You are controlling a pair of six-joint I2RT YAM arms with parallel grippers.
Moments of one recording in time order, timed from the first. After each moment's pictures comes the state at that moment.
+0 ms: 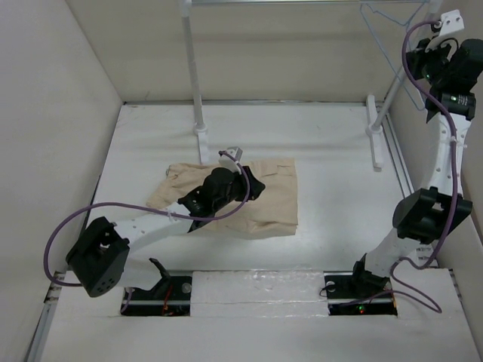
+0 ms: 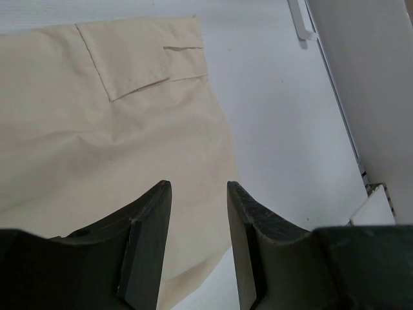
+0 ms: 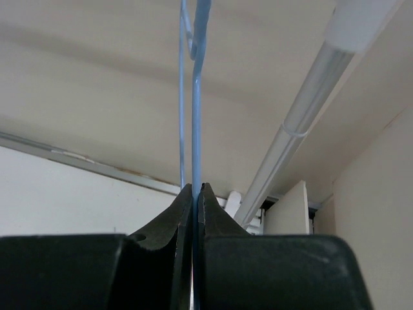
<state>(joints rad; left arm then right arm) -0.82 1.31 0.70 0.25 -0.08 -0.70 -0.35 1.75 1.99 -0.25 -0.53 -0.22</state>
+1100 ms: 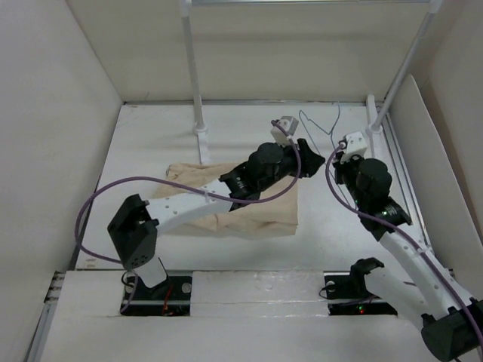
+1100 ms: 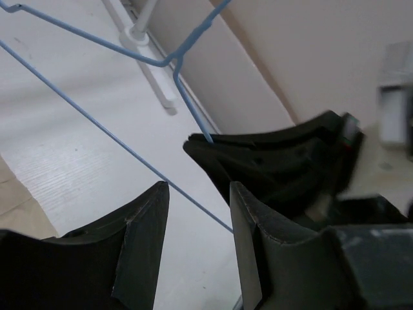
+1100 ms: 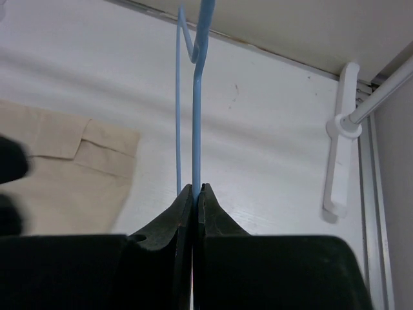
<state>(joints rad) -1.03 1.59 1.27 0.25 -0.12 -0.68 0.32 0.82 0.72 -0.08 0.16 -0.16</state>
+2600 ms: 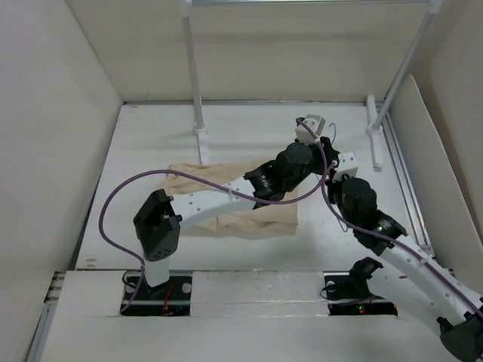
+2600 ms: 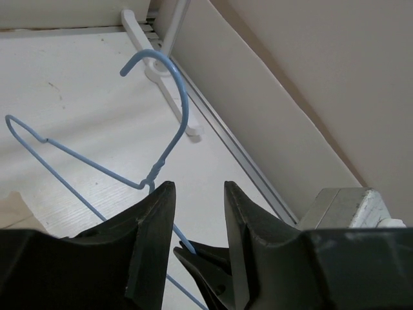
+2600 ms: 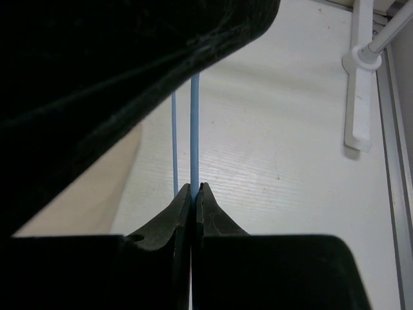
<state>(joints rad) -1.11 1.81 1.54 0.18 -0.34 -0.52 0.59 0.71 0.60 -0.21 0.45 -0.02</state>
